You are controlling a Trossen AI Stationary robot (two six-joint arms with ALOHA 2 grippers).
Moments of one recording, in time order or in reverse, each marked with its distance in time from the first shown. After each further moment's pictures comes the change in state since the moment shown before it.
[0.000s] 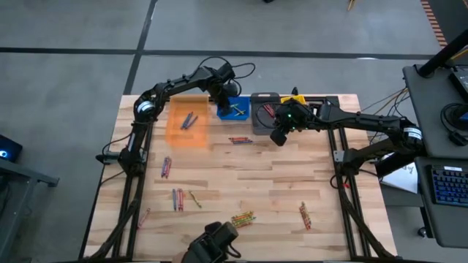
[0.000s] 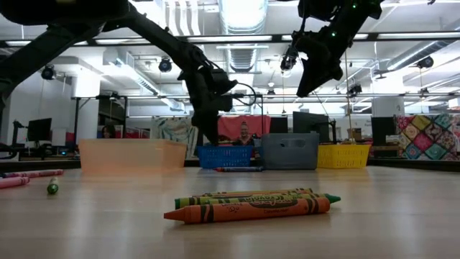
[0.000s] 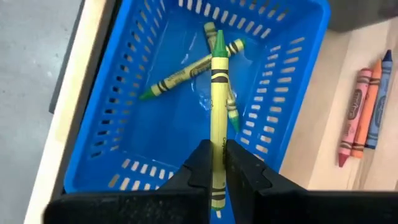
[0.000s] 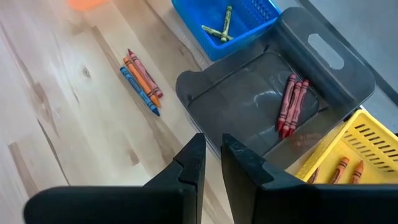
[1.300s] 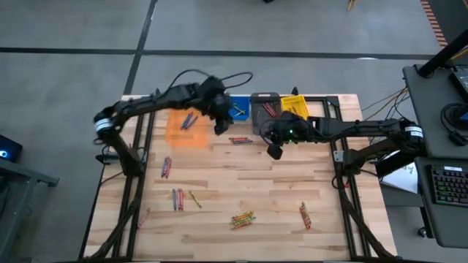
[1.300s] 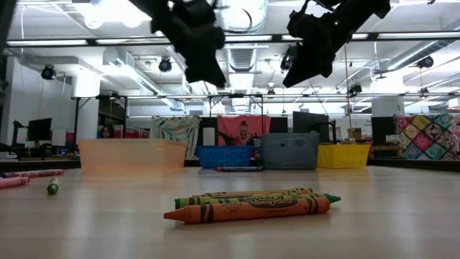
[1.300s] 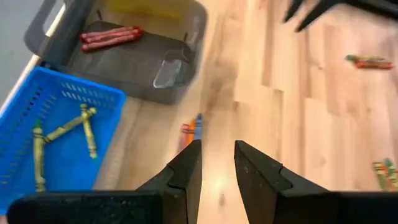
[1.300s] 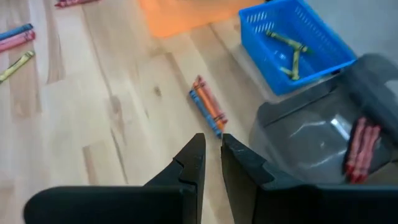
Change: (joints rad) left arm -0.248 -0.547 -0.457 0.316 0.088 -0.296; right arm 0.171 -0.026 -0.095 0.223 -0.004 0.009
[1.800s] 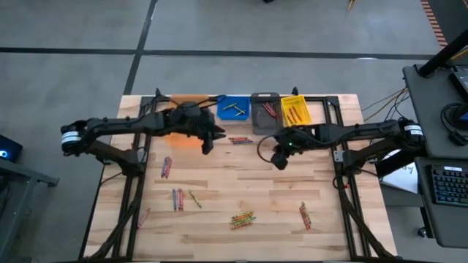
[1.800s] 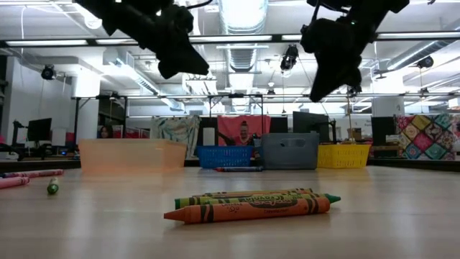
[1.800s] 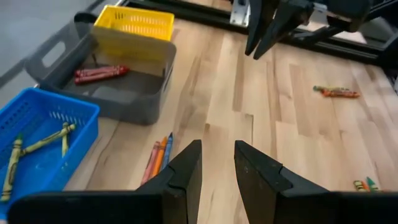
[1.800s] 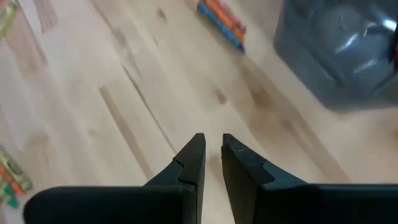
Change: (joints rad) left arm -0.159 -0.362 -0.527 0.495 -0.124 -0.135; right arm 0.106 0.001 -0.011 -0.239 -0.027 0.330
